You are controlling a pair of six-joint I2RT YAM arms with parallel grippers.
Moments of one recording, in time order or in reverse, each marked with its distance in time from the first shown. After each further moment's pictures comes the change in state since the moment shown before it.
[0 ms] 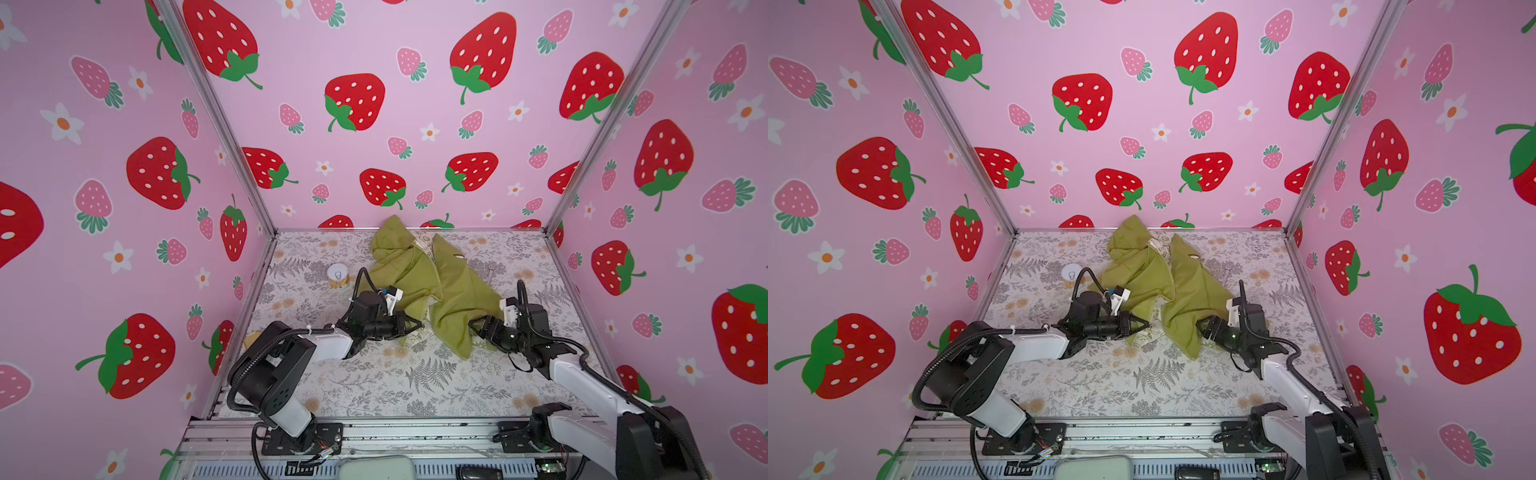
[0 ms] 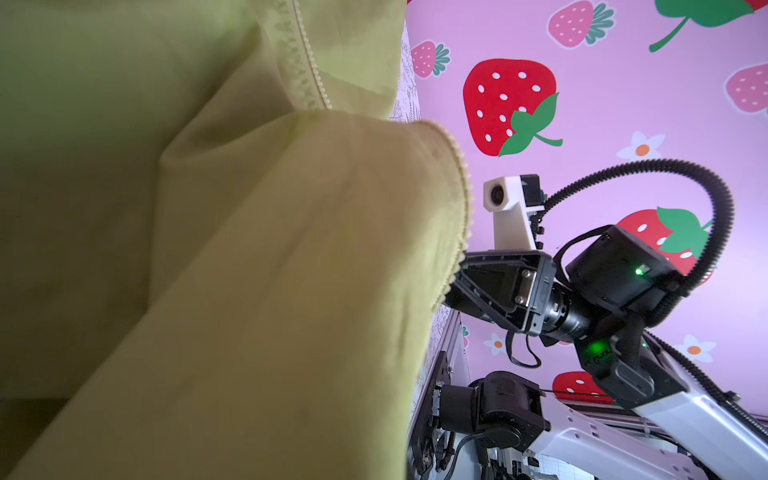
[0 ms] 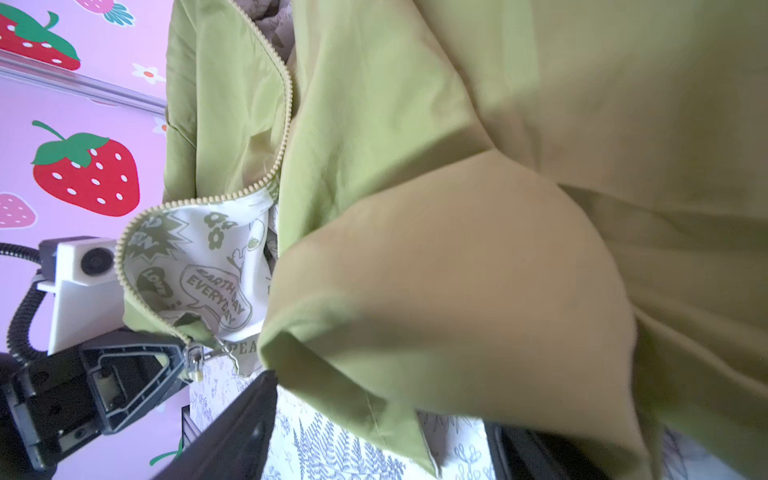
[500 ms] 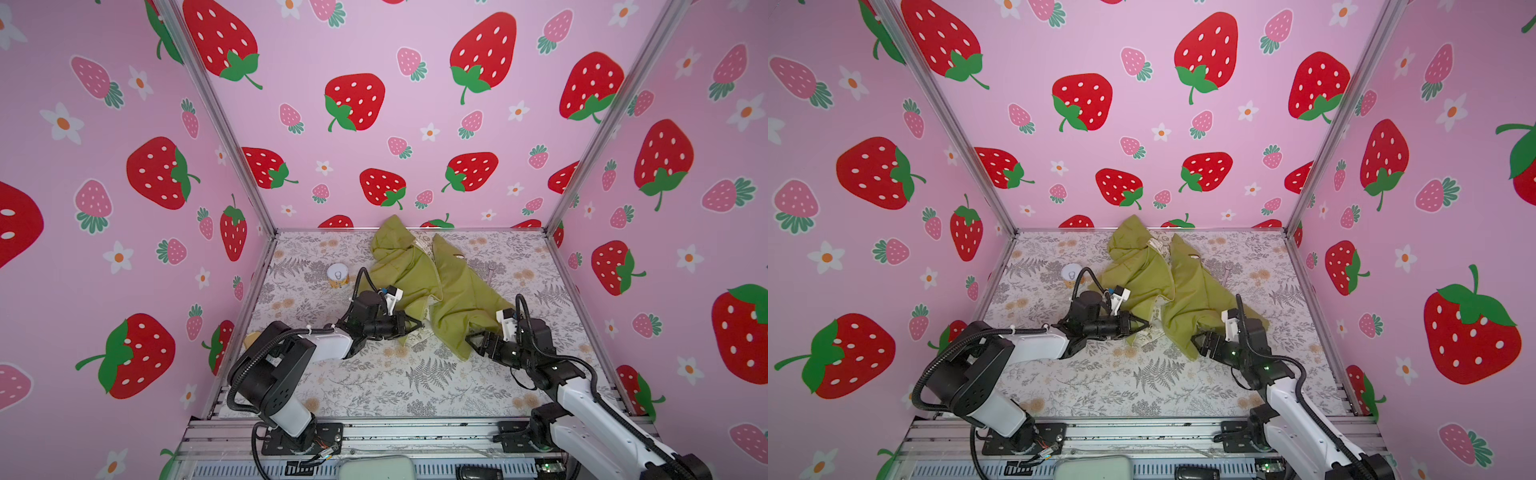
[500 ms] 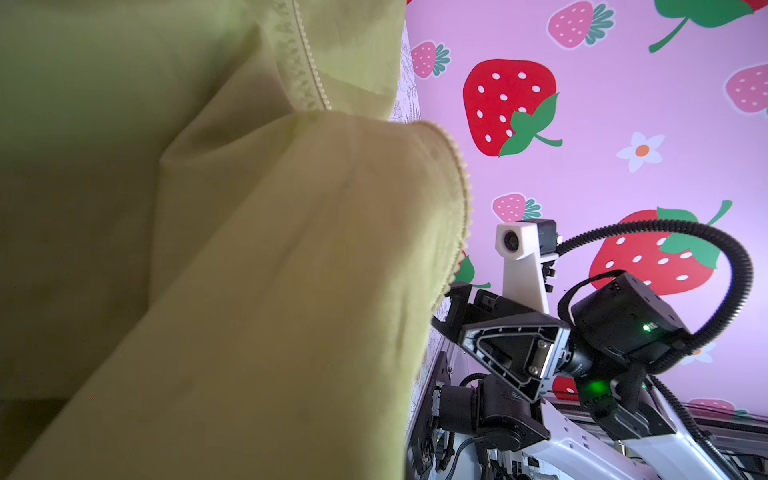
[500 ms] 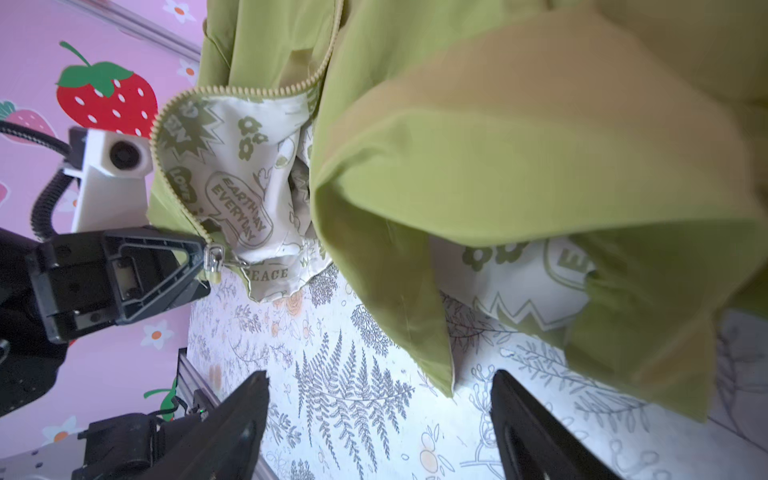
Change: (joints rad) left arm 0.000 -0.001 0.002 -0.001 0.000 0.000; right arm 0.111 -0.205 -0.091 -0.089 -0.006 -0.039
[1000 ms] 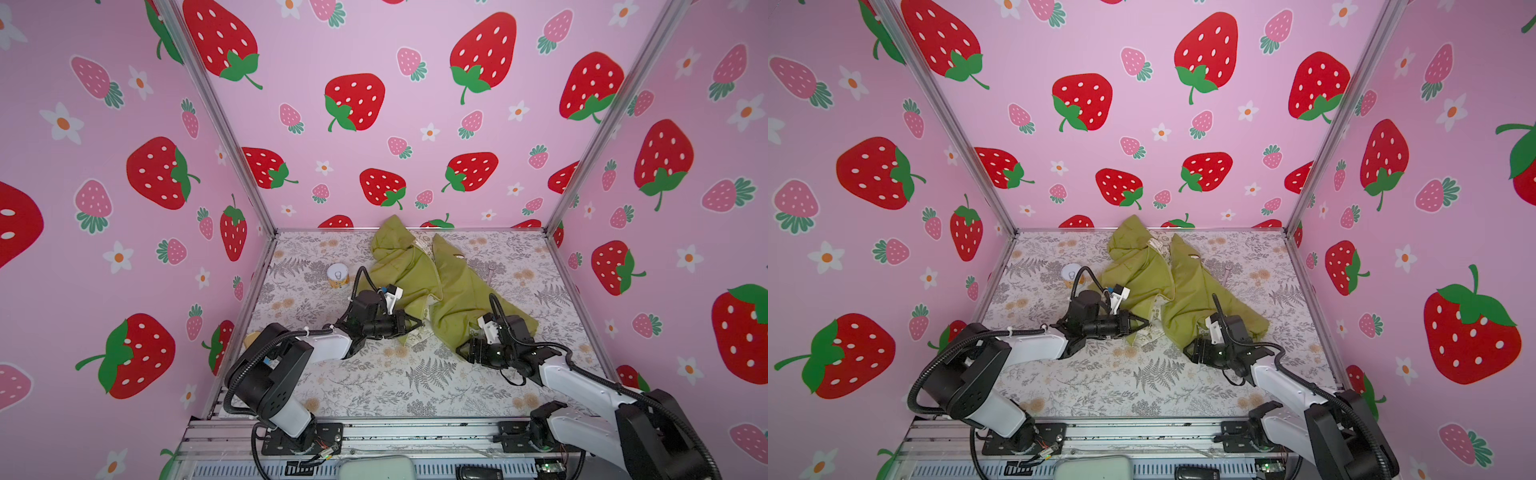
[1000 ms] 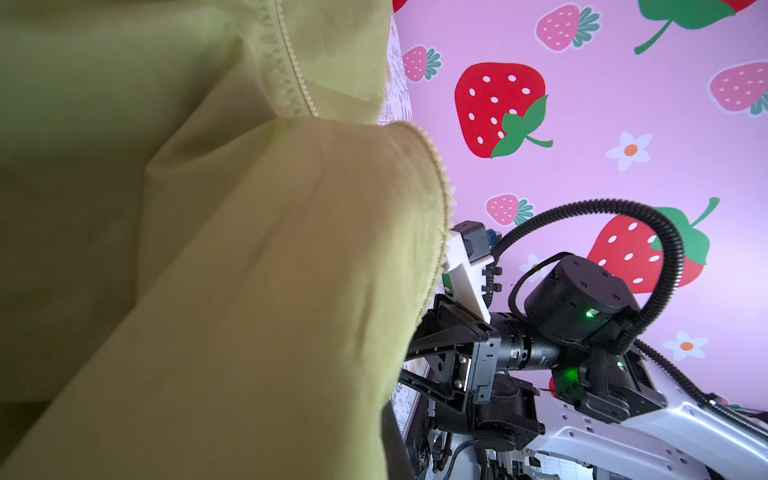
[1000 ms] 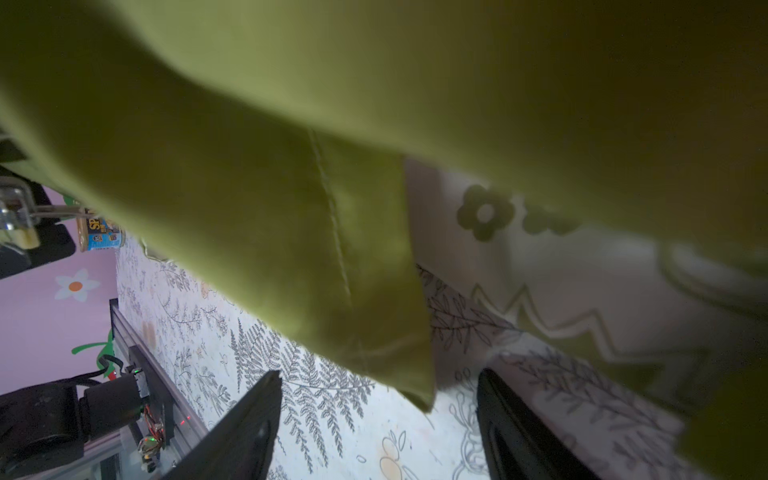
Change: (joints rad) left arm 0.000 -0.020 0.000 -0.002 0.001 0.000; right arm 0.095 0.297 0.058 0.046 0.041 -0.092
